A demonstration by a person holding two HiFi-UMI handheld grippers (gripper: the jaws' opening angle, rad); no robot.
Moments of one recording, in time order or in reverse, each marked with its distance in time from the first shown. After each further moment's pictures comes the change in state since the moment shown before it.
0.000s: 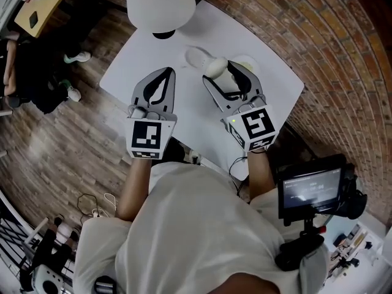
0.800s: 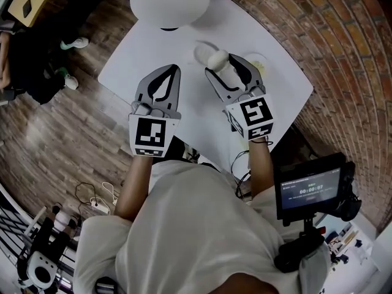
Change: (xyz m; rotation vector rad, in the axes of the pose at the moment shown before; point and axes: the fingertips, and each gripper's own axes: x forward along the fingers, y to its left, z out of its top) left arm 0.031 0.025 -0.047 -0.038 0.082 -0.020; right arm 0.070 -0.013 -0.053 -0.007 0.141 0.035
